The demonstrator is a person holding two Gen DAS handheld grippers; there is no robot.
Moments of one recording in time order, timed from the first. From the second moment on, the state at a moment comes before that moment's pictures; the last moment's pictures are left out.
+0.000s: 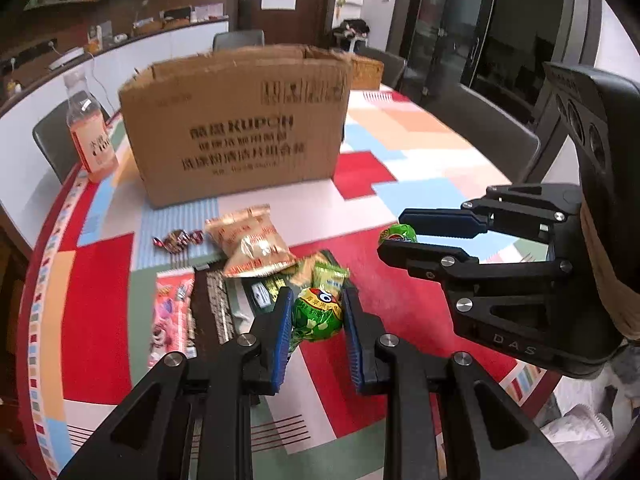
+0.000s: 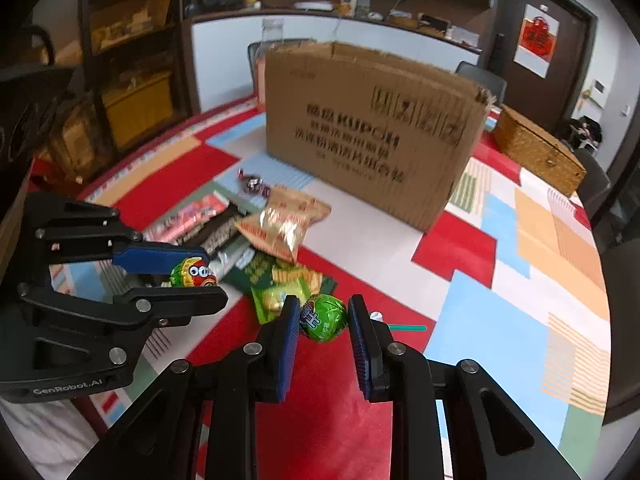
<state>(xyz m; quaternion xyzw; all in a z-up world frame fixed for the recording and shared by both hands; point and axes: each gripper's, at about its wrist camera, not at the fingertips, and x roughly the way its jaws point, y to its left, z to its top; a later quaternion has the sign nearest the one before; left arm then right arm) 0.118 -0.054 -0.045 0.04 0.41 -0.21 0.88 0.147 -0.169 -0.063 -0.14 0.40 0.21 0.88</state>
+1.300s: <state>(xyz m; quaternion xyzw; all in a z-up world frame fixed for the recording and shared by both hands) 0.232 -0.025 0.095 0.04 0.23 -0.16 0.96 0.252 -0.169 0.068 -0.01 0.24 0.15 0.96</state>
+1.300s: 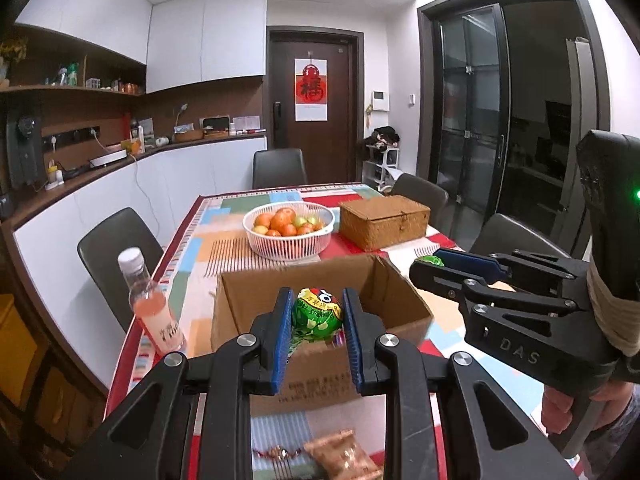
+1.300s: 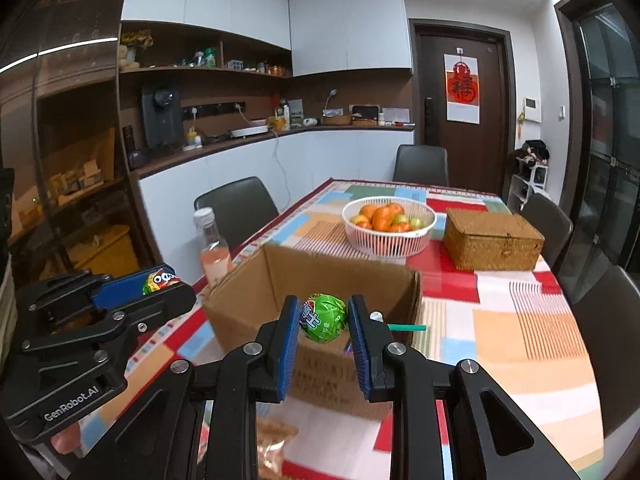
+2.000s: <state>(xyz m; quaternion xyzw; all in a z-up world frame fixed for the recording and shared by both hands) 0.344 -0.025 0.065 0.03 0.33 -0.12 0.94 0.336 -0.150 0.048 -0.03 0.29 0.13 0.95</state>
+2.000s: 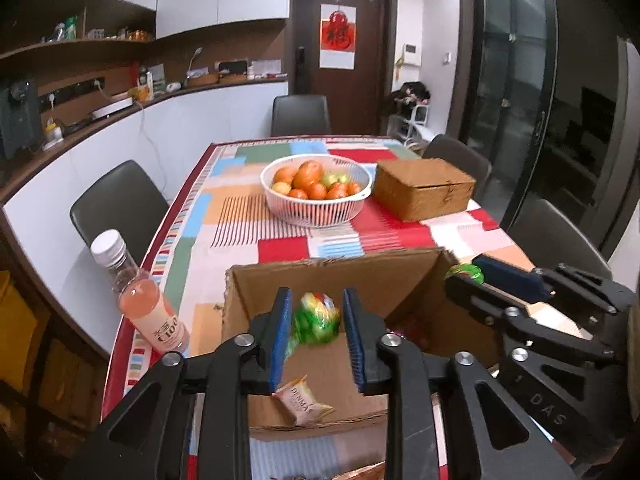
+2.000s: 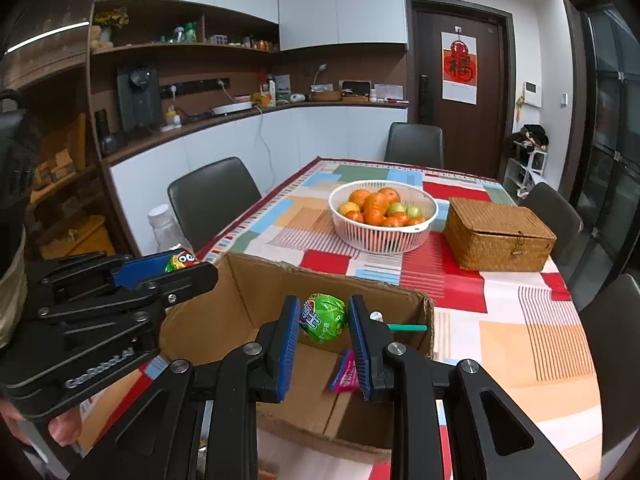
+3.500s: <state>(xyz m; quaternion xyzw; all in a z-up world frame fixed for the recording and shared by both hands) 0.154 0.021 -0.005 0.07 0.37 -0.09 0.92 0.182 -0.135 -0.040 0.01 0.41 0.14 0.90</state>
